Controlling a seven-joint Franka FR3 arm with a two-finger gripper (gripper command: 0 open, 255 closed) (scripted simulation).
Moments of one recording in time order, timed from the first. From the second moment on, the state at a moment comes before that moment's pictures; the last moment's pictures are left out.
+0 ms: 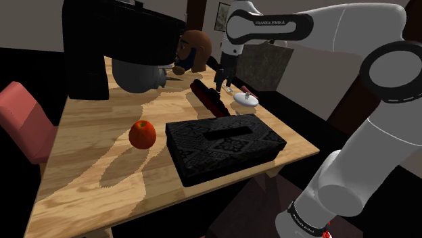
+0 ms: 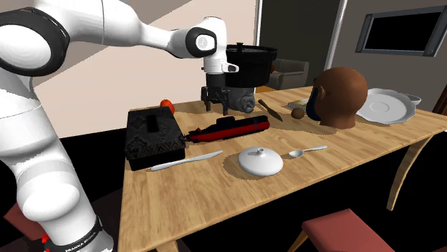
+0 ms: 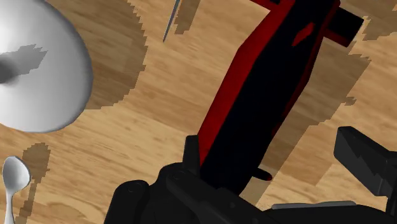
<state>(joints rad) 0.01 -0.03 -0.11 -1.81 -0.04 1.76 -0.20</state>
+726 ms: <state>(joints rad) 0.01 0.15 -0.11 -1.69 -0.02 1.83 -0.23</state>
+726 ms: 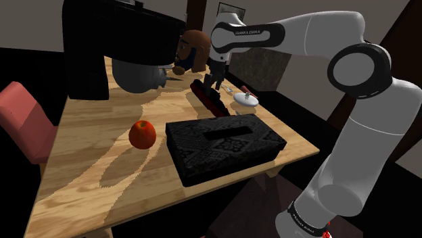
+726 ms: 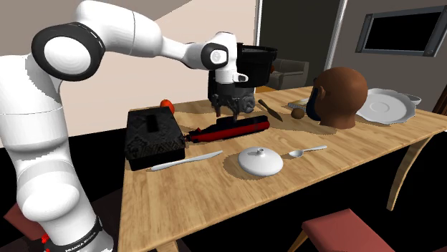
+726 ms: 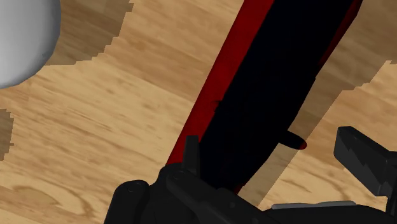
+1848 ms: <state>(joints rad) 0.00 0.15 -0.11 -1.71 -0.02 1.85 -0.24</state>
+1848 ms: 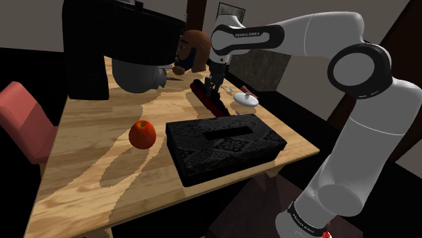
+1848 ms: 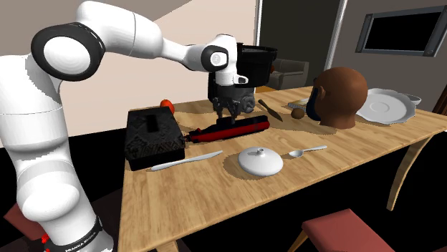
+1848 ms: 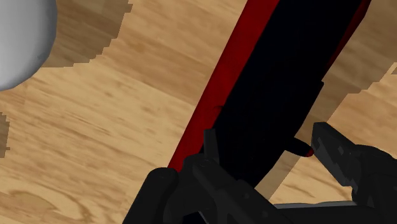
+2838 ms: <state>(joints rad) 0.00 0.15 -0.12 -1.54 -0.02 1.68 -0.24</state>
